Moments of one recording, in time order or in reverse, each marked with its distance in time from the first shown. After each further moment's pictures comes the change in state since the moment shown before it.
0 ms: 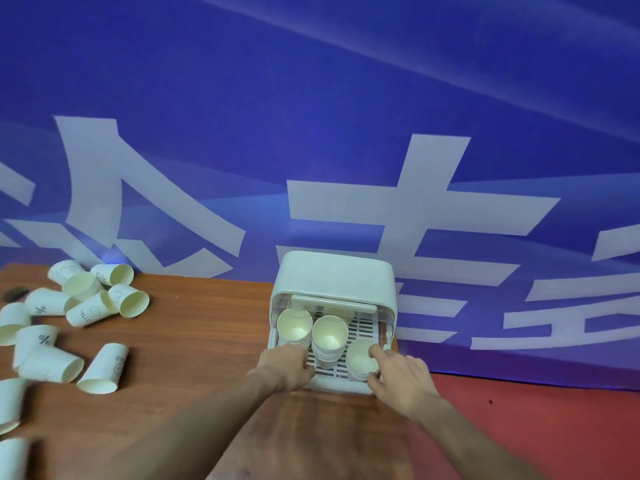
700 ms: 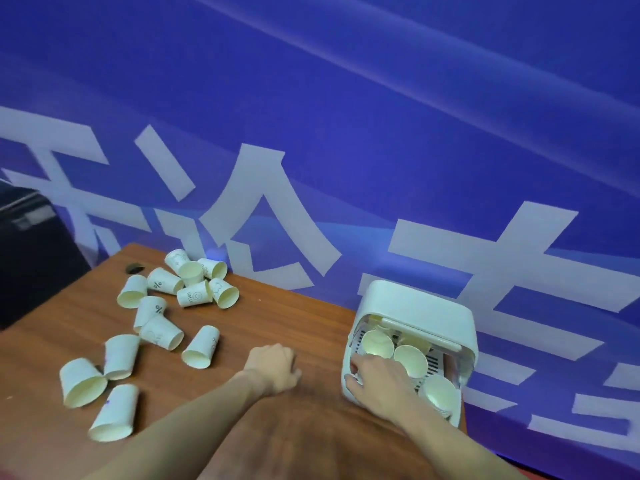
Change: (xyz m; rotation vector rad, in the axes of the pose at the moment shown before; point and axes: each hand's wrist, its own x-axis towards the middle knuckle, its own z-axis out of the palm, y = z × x) left_hand -0.110 -0.161 -0.023 0.036 0.230 -0.151; right_hand 0.022 -0.195 -0.041 -0.025 0.045 -0.270
